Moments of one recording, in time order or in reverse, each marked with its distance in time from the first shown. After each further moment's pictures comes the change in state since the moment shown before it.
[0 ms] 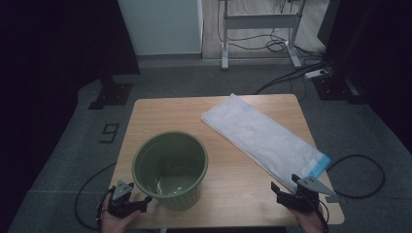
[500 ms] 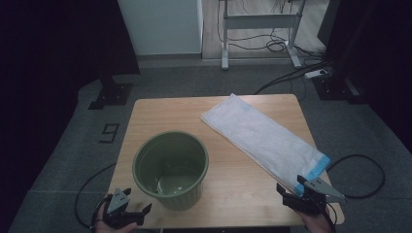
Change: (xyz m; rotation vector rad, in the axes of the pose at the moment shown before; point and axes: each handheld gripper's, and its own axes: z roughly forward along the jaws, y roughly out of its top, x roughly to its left) left arm -0.017 -0.010 -0.033 -0.042 -0.067 0.109; right arm -0.010 0.002 -0.015 -0.015 -0.002 0.001
